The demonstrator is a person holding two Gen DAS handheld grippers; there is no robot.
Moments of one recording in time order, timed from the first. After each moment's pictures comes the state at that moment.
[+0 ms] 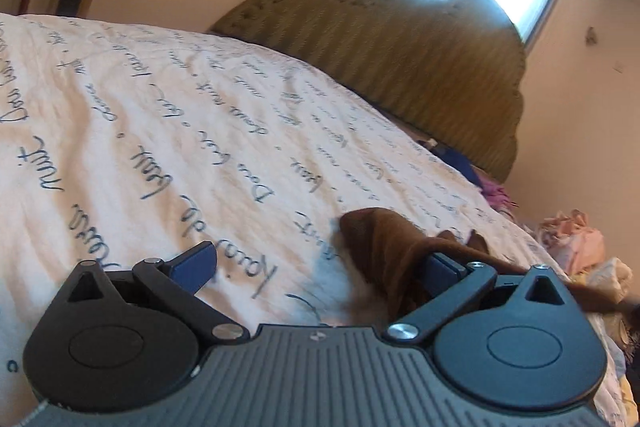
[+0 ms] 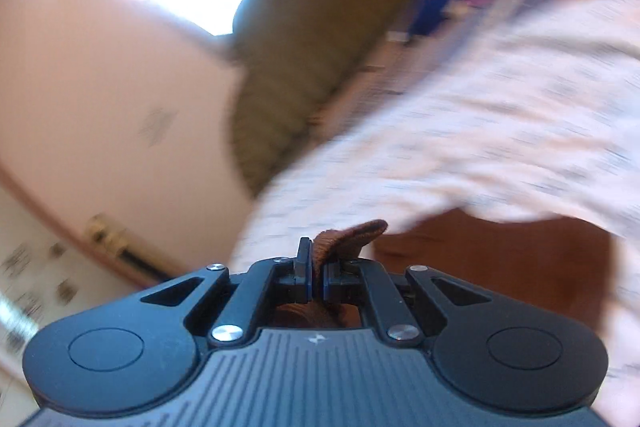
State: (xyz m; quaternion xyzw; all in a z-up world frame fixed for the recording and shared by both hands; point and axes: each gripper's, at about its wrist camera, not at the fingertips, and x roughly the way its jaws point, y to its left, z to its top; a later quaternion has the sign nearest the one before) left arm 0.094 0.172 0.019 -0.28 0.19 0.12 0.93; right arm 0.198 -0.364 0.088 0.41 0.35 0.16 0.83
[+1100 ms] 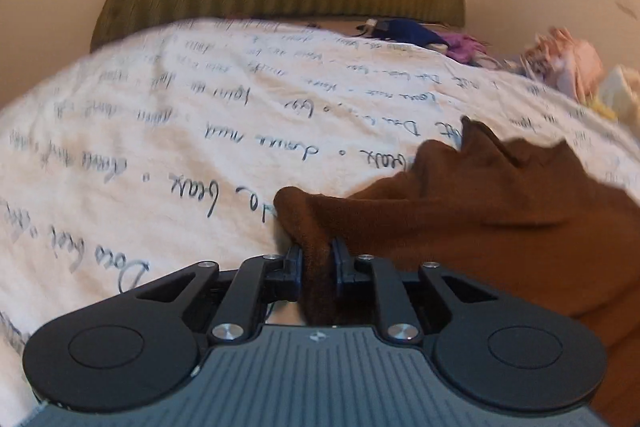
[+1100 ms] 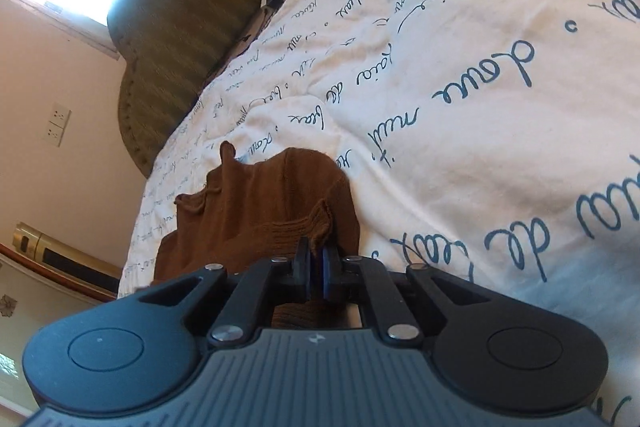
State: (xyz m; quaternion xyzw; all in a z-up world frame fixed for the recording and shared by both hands) left arm 0.219 0.133 0.016 -0.03 0.33 0.03 0.94; right arm 0.188 -0.426 -0.018 0.41 0.39 0.12 0.82
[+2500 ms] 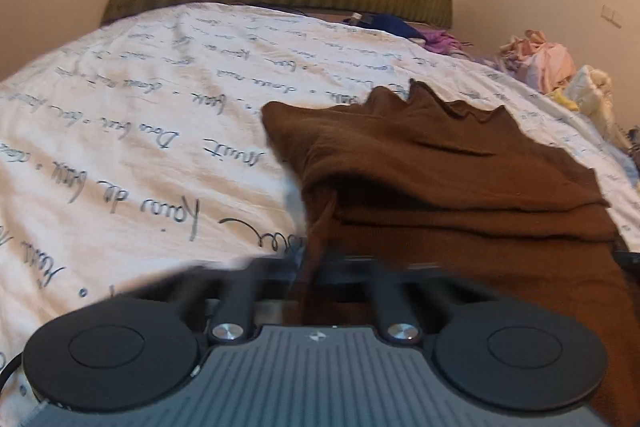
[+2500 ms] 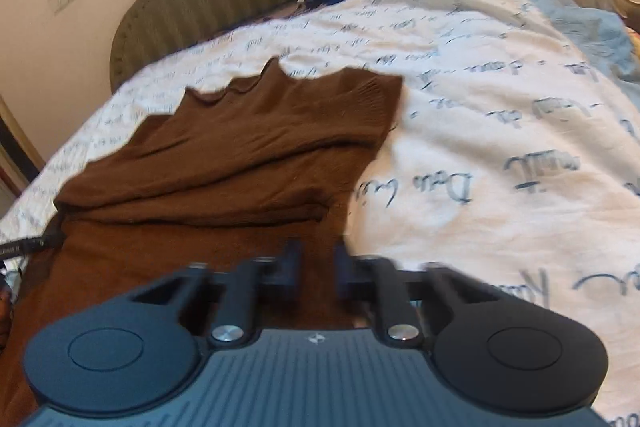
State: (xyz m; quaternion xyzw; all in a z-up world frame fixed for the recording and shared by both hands) left arm 0.108 0.120 0.020 -0.09 0.34 0.01 0.94; right arm 0.077 -0.320 0.012 0.13 0.38 0.08 0.91
